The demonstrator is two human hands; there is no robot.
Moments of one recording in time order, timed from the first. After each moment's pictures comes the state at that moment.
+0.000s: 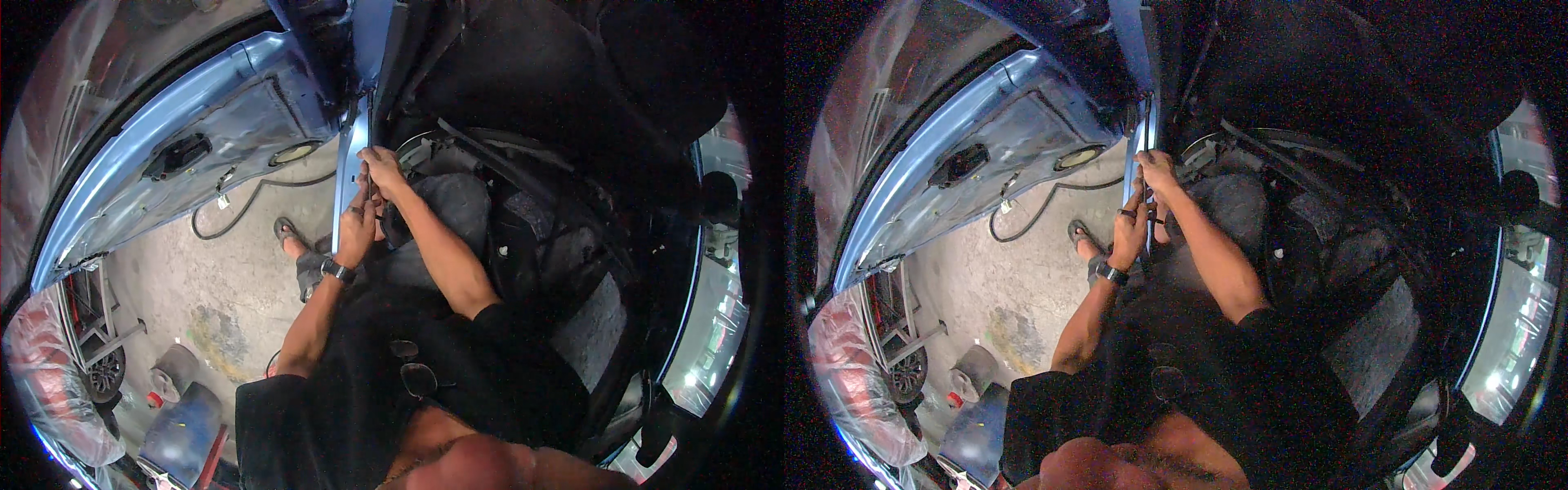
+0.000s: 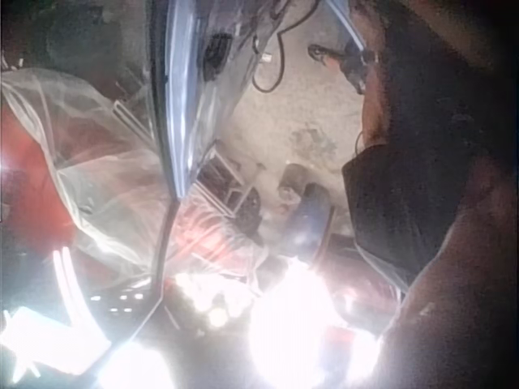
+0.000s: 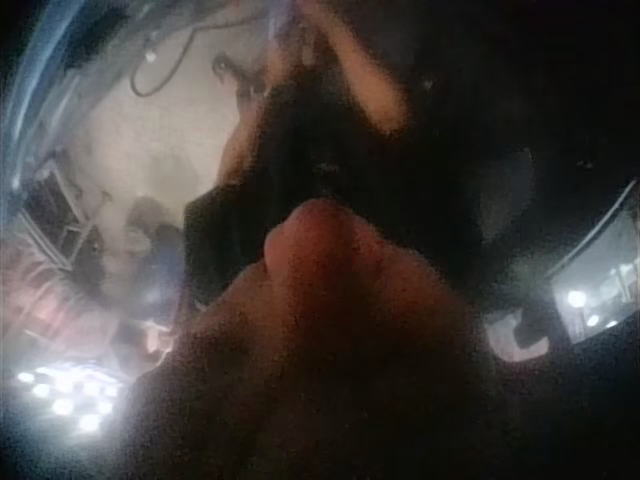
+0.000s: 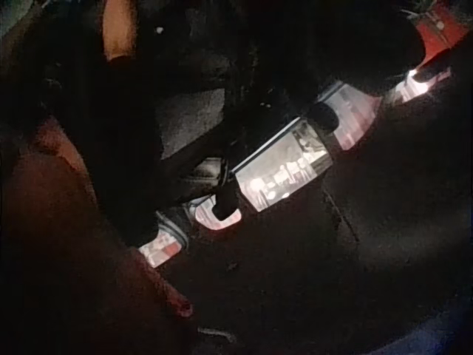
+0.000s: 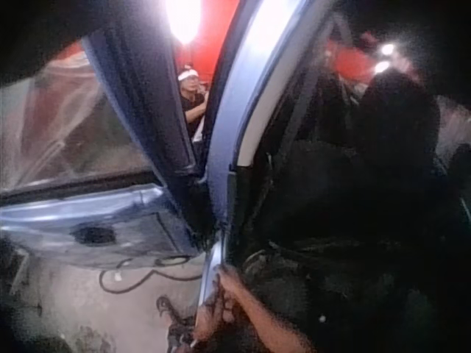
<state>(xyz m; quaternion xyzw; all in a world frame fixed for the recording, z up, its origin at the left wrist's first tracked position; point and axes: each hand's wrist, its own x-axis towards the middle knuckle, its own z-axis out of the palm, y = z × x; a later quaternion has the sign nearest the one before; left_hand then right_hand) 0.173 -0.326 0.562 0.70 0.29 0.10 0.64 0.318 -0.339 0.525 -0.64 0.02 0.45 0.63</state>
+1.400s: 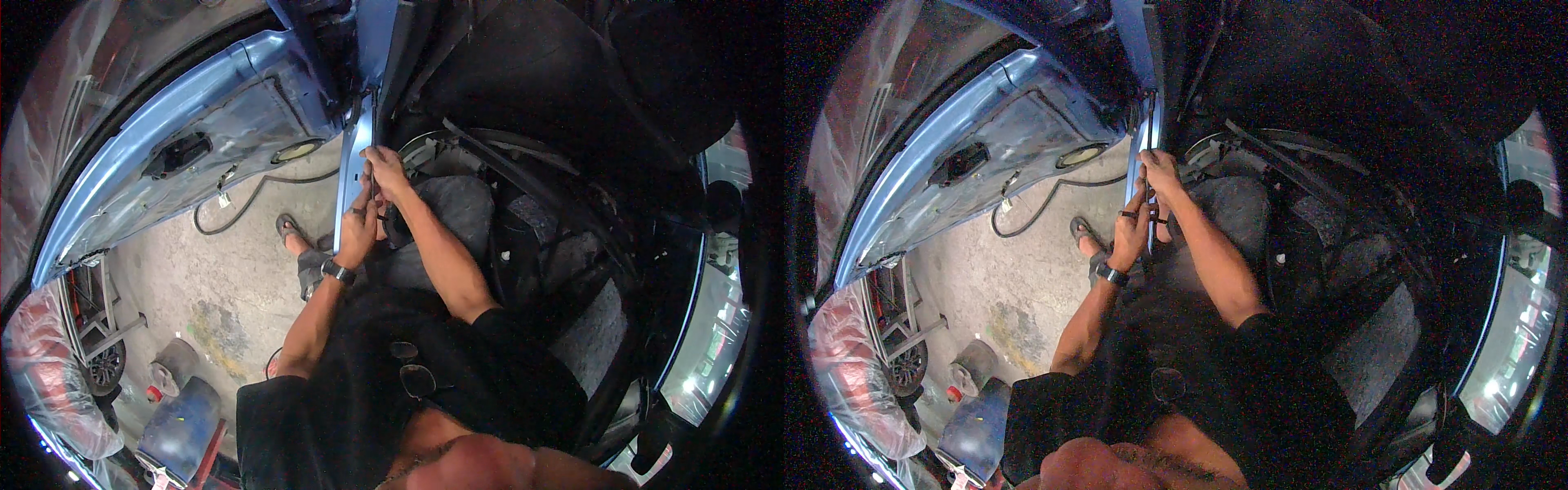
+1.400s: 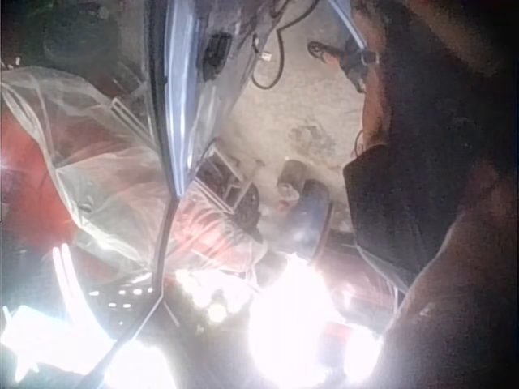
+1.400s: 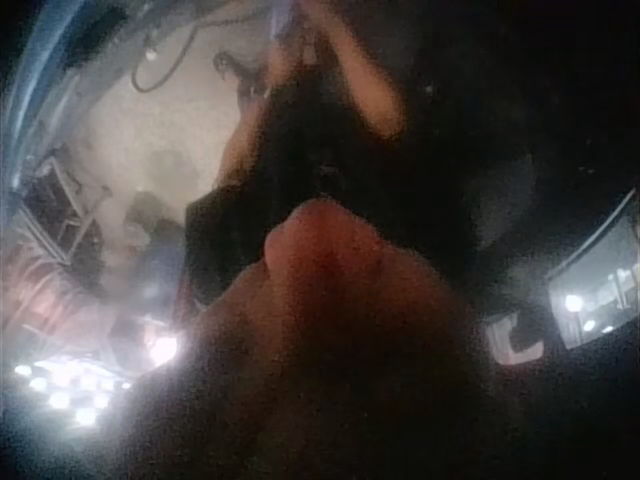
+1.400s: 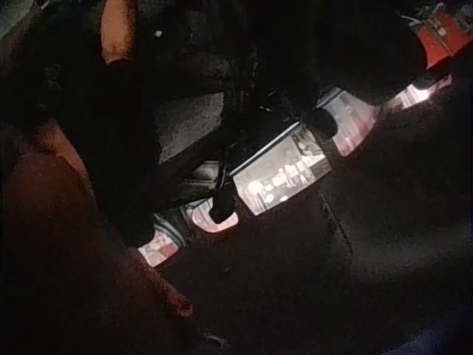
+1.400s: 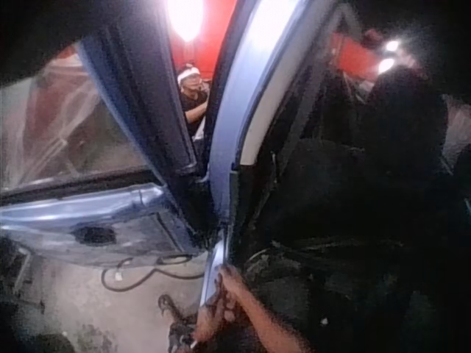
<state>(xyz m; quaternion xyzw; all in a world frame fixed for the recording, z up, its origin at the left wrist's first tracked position) 0.175 -0.328 0.568 0.69 0.29 0.17 0.65 0.314 -0.338 0.529 -0.59 0.05 0.46 0.66</state>
